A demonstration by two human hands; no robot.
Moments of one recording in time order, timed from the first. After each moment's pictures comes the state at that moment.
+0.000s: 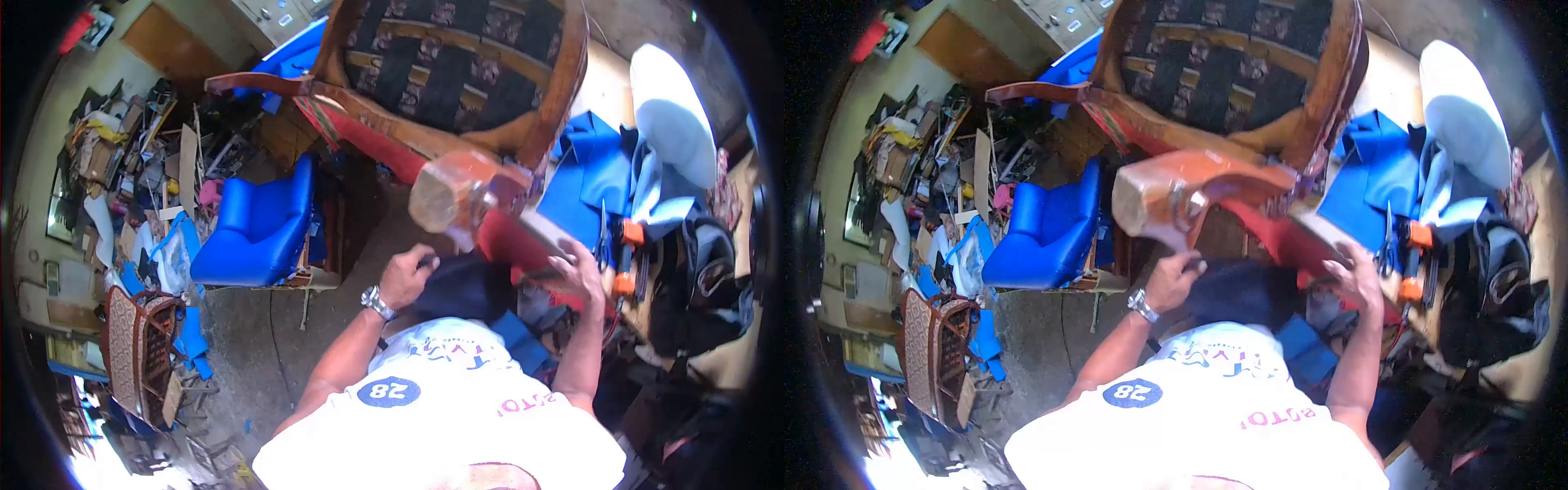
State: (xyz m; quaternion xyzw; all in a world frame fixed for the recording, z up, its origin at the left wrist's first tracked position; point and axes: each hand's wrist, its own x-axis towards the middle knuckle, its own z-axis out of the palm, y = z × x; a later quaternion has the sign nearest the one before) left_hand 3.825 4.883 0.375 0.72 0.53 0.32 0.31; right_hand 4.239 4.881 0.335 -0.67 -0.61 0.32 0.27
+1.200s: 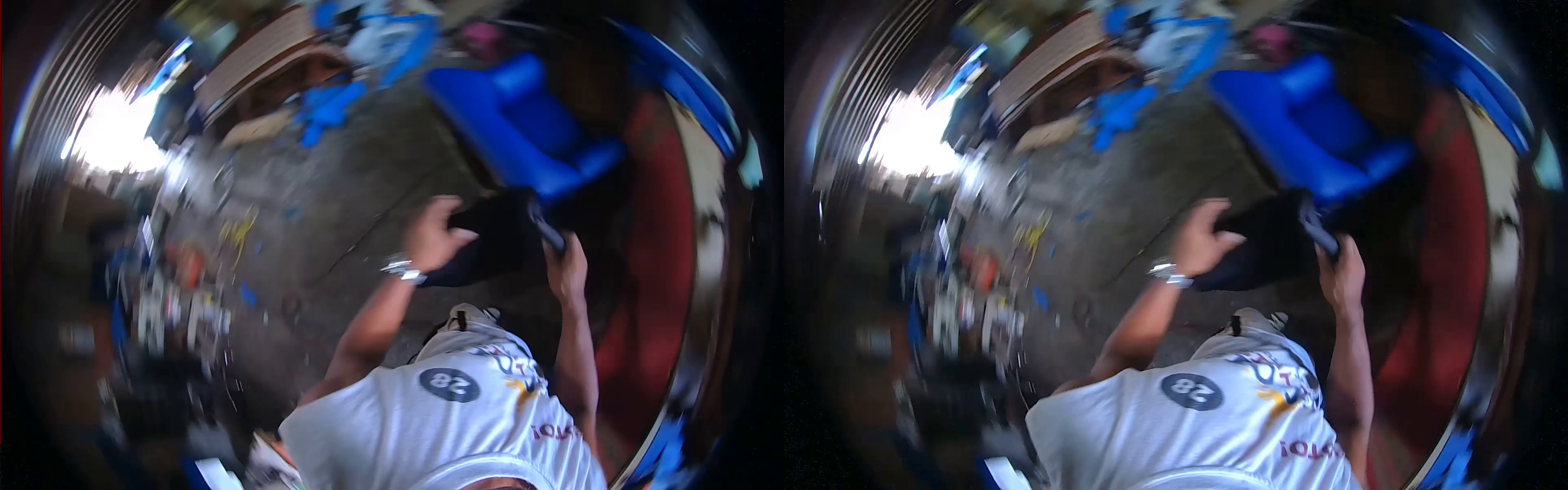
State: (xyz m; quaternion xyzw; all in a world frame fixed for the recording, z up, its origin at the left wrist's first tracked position) left_hand 3.345 4.606 0.386 0.35 0.86 0.38 0.03; right_hand 3.527 4.845 0.338 -0.25 -0.86 0.38 0.23
